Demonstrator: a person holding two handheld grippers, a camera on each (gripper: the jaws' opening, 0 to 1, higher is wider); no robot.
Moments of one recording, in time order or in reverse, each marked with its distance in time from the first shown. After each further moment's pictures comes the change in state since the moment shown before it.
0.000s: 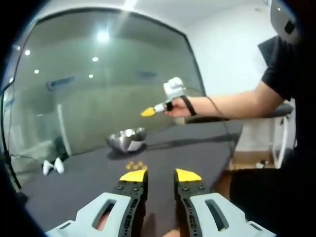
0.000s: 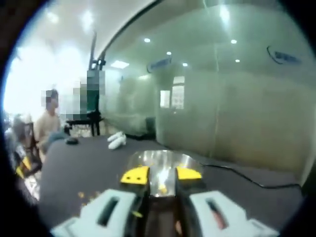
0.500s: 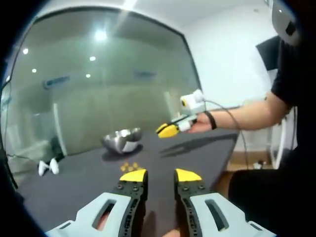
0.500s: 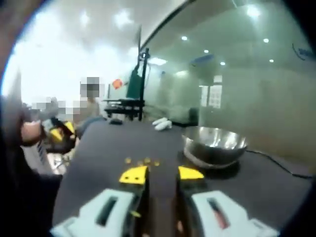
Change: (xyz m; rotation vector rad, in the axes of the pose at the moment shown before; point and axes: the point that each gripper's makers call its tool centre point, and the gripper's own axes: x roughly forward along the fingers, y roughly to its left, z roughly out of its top) left arm 0.011 -0.007 0.000 0.001 -0.003 -0.030; right arm -0.057 0.091 -0.059 -0.030 -0.007 0.298
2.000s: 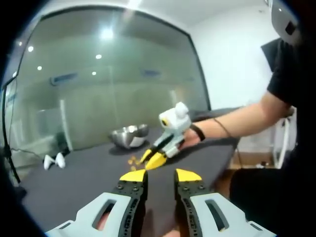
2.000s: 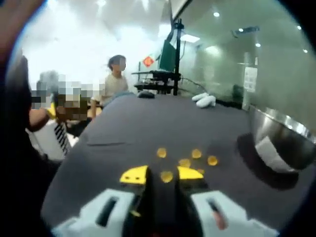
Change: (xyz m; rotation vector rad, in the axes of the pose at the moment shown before) left arm -0.019 0.013 -0.011 -0.028 0.016 0.051; right arm 0.111 0.065 -0.052 -0.022 0.194 0.305
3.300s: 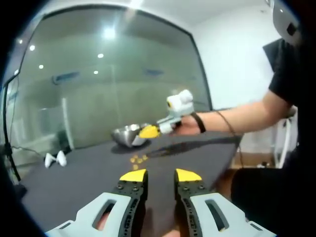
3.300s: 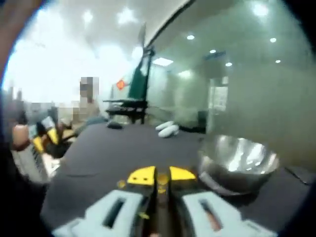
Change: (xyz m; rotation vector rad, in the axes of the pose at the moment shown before) left arm -0.001 0.007 -0.004 -0.002 0.002 0.011; right arm -0.066 -0.090 0.067 0.021 -0.228 -0.395
